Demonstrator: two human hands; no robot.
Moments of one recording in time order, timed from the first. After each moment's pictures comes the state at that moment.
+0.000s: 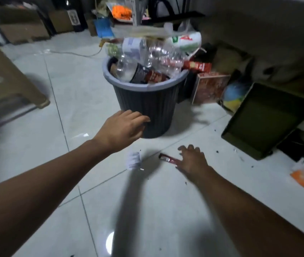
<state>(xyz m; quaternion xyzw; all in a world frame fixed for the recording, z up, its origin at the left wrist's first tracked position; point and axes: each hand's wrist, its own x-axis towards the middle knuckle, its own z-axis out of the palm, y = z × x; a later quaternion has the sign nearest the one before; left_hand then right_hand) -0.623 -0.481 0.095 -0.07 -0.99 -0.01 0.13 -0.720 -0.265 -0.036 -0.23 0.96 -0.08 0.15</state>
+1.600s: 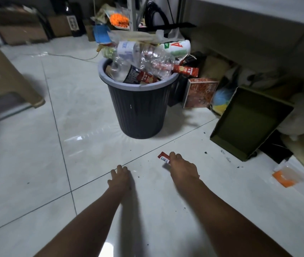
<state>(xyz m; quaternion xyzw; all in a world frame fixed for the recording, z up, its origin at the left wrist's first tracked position) -0.574 -0.415 -0.066 0.35 -0.90 -0.16 -0.20 -0.668 -0.252 -0.006 -0.26 0.96 0.00 0.13</state>
